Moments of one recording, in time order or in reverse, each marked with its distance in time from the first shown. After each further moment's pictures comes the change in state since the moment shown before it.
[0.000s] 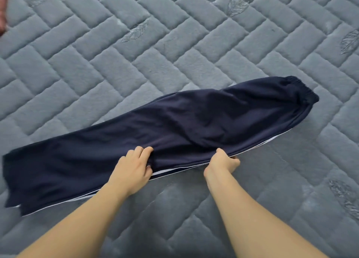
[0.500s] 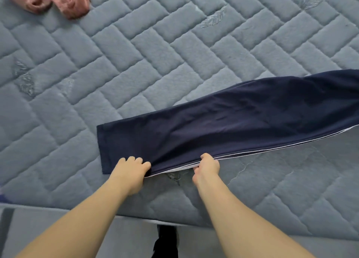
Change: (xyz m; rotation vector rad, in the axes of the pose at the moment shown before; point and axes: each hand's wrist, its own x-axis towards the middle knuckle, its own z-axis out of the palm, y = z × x) left_hand -0.126 -0.244 0.012 0.307 -0.319 -0.006; right_hand -0.205 0.213 0.055 -0.148 -0.252 0.196
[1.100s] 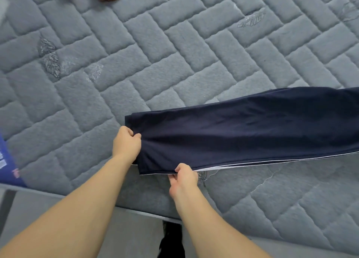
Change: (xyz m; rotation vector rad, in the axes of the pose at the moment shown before) left_hand 0.027 -0.091 0.016 -1.290 0.372 -0.747; right_hand -0.070 0.111 0.064 0.055 -0.092 0.119
